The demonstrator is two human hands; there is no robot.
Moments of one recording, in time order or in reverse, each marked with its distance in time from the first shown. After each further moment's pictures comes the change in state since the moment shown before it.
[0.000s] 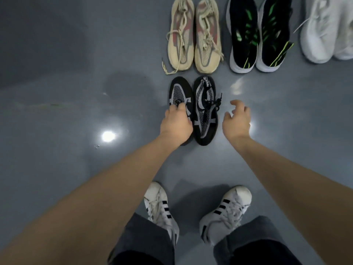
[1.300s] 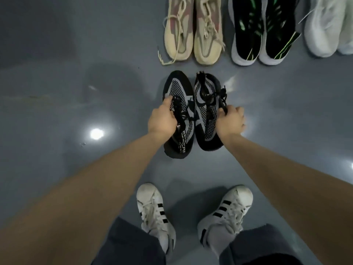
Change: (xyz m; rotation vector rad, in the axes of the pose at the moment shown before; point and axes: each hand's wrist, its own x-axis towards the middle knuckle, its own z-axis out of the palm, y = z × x) left_hand 0.028 -0.050 0.025 -0.215 0.040 -0.084; right_hand 0.009 0.011 0.044 -0.151 0.009 0.141
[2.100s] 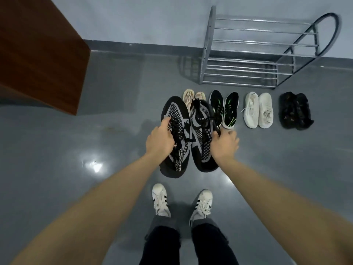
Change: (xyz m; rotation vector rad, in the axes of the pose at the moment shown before) left_hand -0.335 0.172 -0.288 -0.104 0.234 0.061; right_hand -0.318 -0.138 -0.340 -0.059 0.068 -0.278
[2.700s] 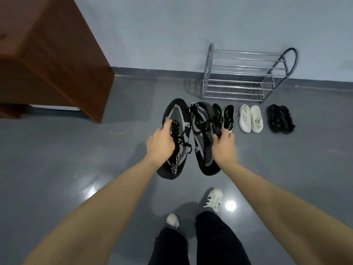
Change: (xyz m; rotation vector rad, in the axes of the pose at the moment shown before) left_hand -0.214 -0.042 -0.115 0.173 0.143 0.194; right_hand -0.234 -0.005 -0.042 0.221 0.083 -0.220
